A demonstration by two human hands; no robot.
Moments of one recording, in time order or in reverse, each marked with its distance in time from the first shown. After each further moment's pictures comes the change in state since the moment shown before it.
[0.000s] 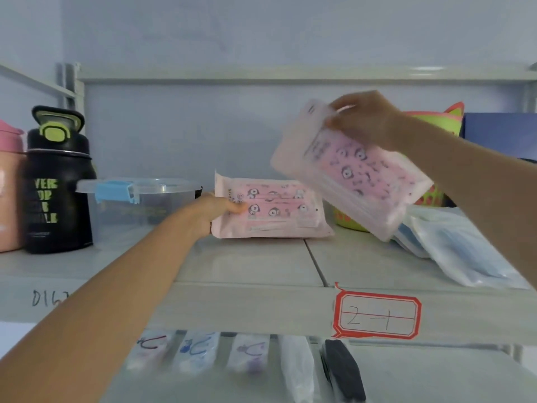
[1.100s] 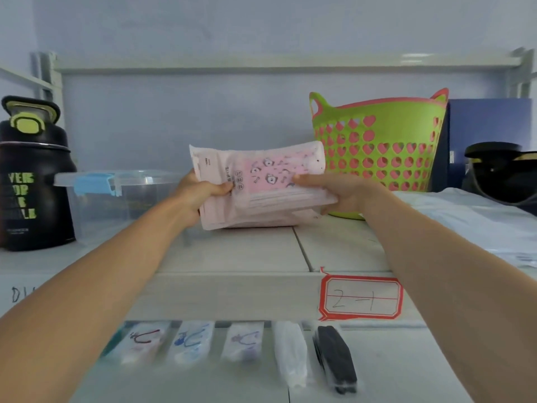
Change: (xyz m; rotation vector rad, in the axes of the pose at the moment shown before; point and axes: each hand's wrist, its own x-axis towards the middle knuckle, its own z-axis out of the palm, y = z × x) left_hand 0.005 -0.001 0.001 -0.151 0.052 0.266; right_hand -0.048 0.088 0.056 0.364 -0.523 0.524
